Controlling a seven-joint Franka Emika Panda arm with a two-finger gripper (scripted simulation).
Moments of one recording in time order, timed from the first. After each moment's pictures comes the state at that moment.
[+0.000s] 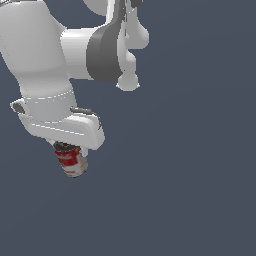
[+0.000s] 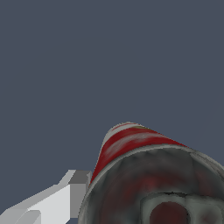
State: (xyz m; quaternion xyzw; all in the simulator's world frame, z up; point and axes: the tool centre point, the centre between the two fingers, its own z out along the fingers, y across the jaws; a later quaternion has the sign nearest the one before) arm 0.132 -0.153 0.298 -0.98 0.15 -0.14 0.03
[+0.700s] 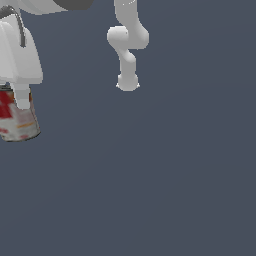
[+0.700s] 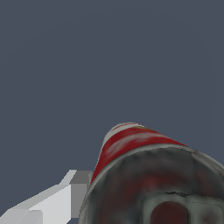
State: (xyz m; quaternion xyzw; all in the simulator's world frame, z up) arm 0.102 -0.224 0.439 -0.93 0.28 -0.24 0.05
